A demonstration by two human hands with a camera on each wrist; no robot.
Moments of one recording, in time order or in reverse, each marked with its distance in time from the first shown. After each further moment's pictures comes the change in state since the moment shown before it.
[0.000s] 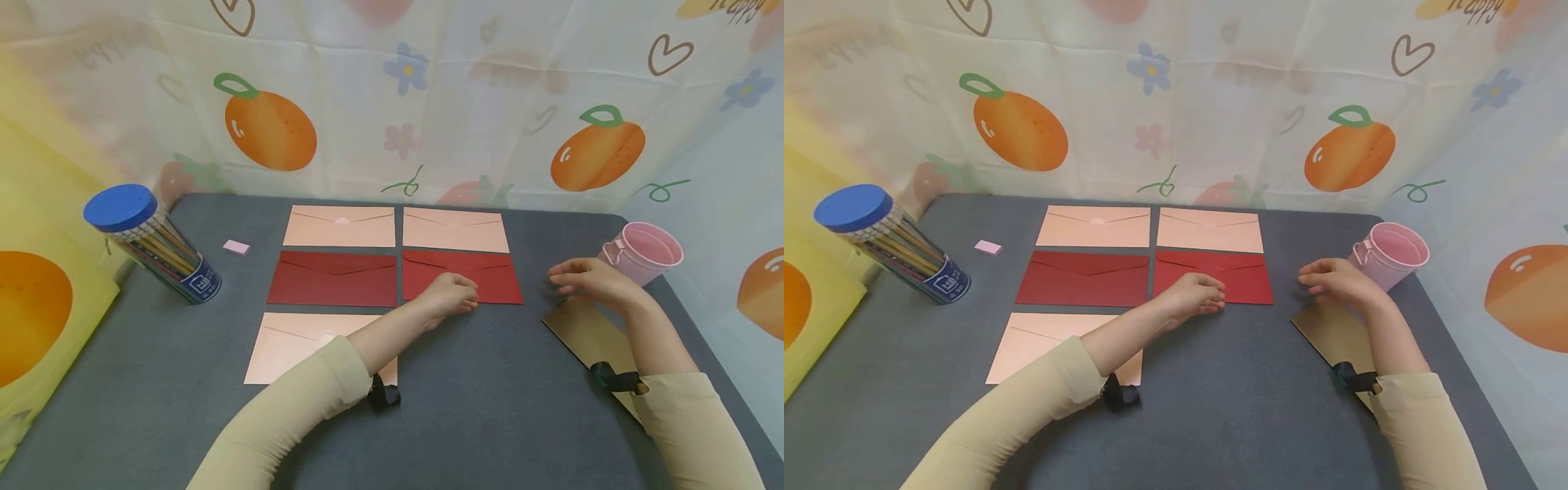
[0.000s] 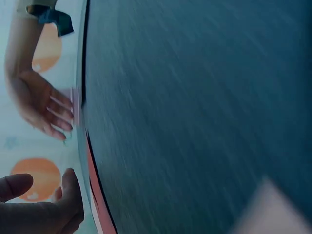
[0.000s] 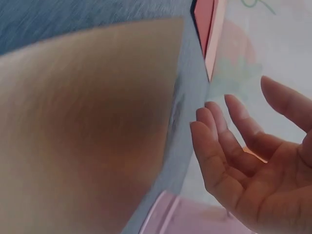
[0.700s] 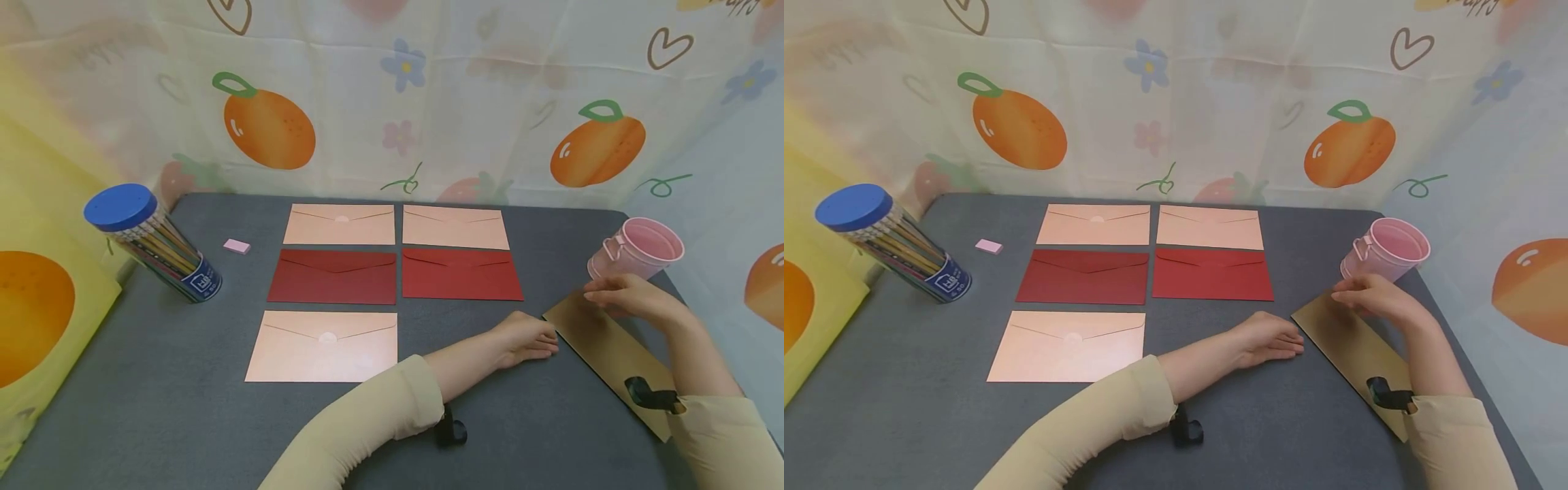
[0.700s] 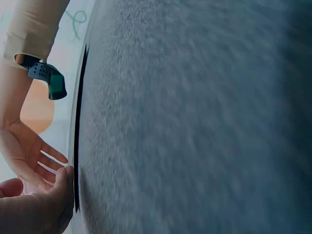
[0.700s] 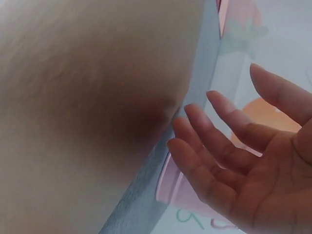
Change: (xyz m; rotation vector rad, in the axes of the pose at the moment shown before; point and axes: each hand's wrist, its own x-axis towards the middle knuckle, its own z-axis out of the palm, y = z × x) left_hand 0.011 -0.019 0.114 -0.369 -0.104 -0.210; right_hand -0.036 0.040 -0.016 -0.180 0.023 -0.003
